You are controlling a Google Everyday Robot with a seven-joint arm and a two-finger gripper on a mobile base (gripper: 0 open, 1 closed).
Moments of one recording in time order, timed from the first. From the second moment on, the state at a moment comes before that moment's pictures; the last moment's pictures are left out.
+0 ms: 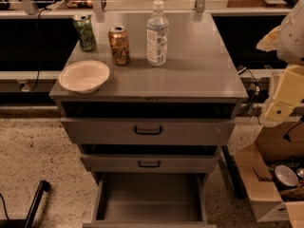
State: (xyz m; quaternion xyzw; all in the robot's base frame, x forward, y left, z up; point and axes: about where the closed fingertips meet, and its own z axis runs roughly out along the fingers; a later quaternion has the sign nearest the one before) arm 0.438 -0.217 0.976 -0.60 0.78 -0.03 0.16
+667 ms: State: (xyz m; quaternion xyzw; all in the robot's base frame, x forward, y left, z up) arm 0.474 -0.185 0.965 -0.59 0.78 0.01 0.20
